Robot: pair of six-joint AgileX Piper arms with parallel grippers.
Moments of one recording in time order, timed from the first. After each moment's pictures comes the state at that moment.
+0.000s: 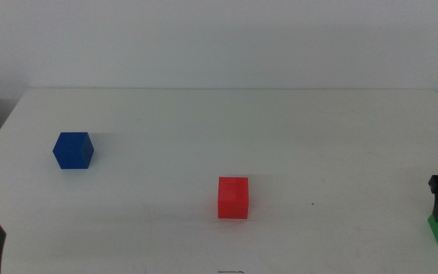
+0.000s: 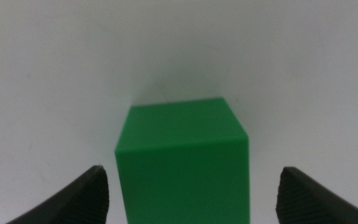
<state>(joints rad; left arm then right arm) 0.00 -0.01 0.03 -0.01 0.10 -0.01 -0.12 1.72 -1.07 -0.07 0.96 0.04</state>
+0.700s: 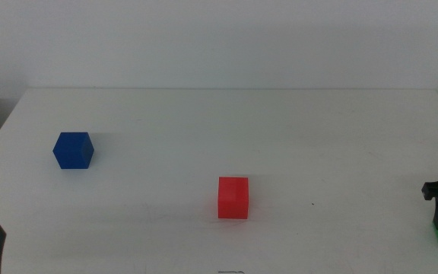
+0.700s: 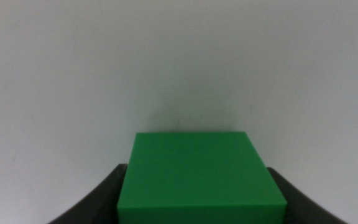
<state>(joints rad) 0.00 -0.01 0.03 -0.01 0.10 -0.01 -0.12 1.80 -1.07 -0.07 0.93 0.04</state>
